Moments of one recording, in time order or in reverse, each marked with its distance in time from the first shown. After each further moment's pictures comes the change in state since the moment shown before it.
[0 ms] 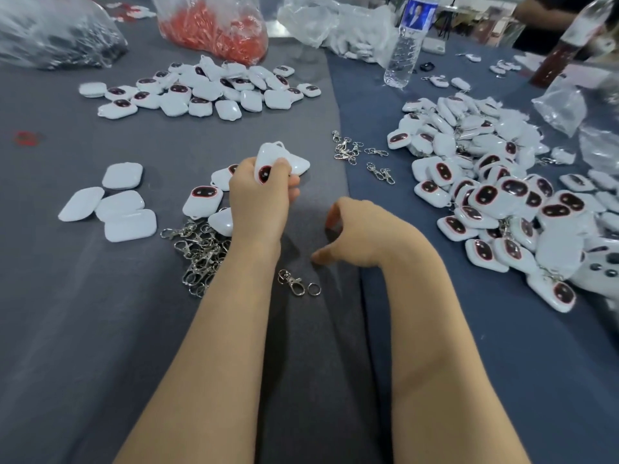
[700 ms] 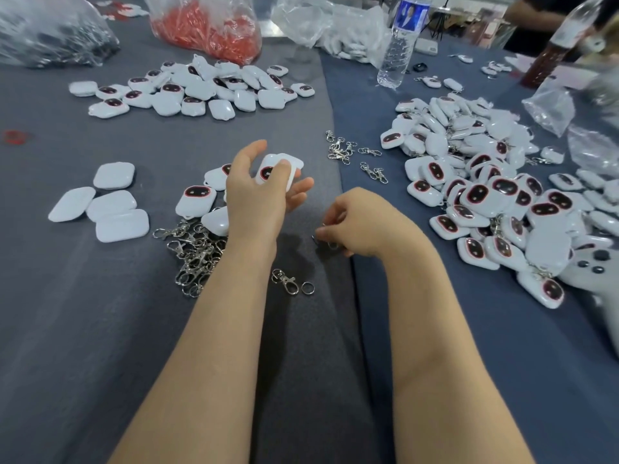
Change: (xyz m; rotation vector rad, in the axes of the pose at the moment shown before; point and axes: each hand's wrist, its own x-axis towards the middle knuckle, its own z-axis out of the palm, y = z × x) left_hand -0.010 0.005 0.001 -0.141 -0.083 -0.056; right_hand 0.009 0.009 -0.003 0.158 0.072 -0.095
